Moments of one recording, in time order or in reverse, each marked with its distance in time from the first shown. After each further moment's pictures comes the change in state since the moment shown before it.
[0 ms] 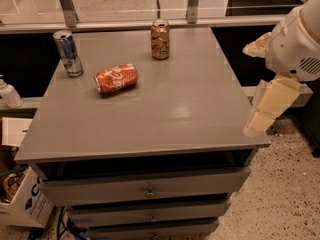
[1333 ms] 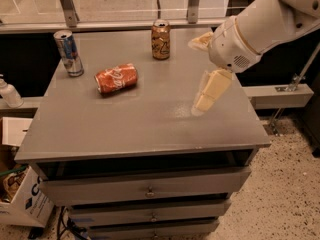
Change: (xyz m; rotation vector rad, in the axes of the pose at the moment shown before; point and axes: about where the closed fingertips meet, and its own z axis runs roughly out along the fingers) arm -0.081 -0.053 0.081 -0.043 -0.294 -0.161
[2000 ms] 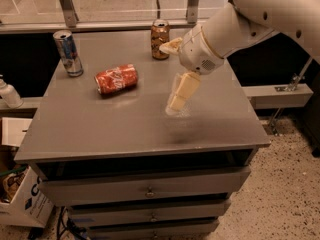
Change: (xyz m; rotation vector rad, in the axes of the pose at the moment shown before) arm -0.035 -0.015 0.059 -0.060 -0.105 -0.089
